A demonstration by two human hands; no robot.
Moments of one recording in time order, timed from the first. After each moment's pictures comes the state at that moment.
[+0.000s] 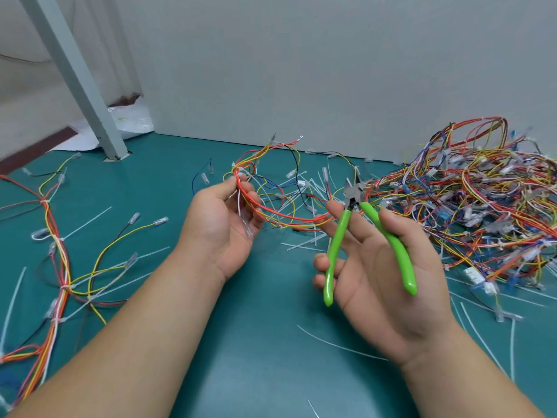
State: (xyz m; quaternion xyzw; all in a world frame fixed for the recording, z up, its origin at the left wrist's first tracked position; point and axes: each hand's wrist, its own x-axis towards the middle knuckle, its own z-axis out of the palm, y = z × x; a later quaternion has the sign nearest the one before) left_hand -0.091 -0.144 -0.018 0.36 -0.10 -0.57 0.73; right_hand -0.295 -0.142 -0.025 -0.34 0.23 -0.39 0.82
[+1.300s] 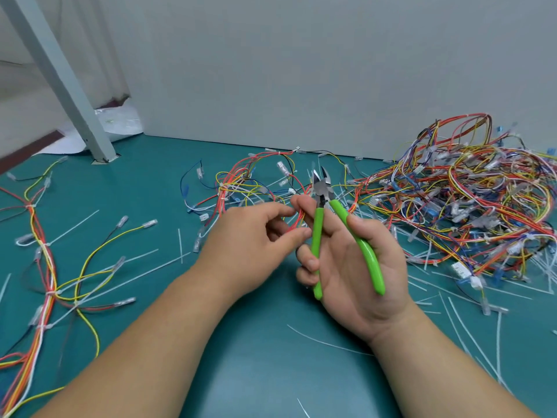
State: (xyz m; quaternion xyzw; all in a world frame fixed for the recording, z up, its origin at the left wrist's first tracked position) left_hand -0.118 -0.132 -0.043 0.66 -0.61 -0.14 0.42; right_hand -0.283 -0.157 -0.044 -0.39 0.14 -0.37 0.83
